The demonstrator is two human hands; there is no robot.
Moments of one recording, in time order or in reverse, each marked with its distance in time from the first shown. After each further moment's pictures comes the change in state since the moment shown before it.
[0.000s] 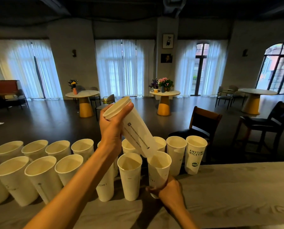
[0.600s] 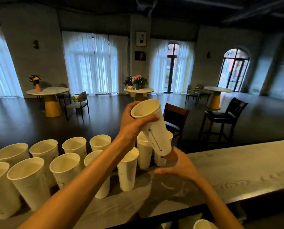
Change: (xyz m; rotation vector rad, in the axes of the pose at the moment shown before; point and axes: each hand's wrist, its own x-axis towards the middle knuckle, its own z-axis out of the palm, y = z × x) left_hand -0.033 -0.039 0.108 0.097 -0.419 -0.028; right_hand -0.012 -0.037 -0.168 -0.125 -0.088 -0.211
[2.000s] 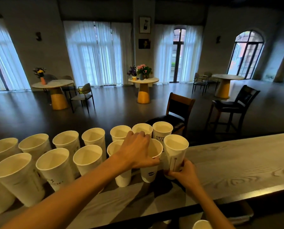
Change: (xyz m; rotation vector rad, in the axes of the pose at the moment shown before) left_hand -0.020 -0.075 0.016 1.497 -0.517 0.182; right_hand 0.028 0.131 0.024 0.172 0.214 0.197
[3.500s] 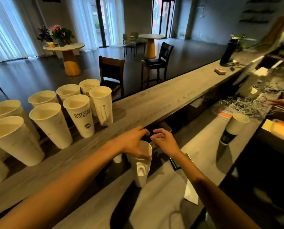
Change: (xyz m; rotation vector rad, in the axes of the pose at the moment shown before) left_hand -0.054 0.170 0.102 -0.304 -0.433 0.582; right_hand -0.176 0.066 -0.107 0.099 0.208 0.154
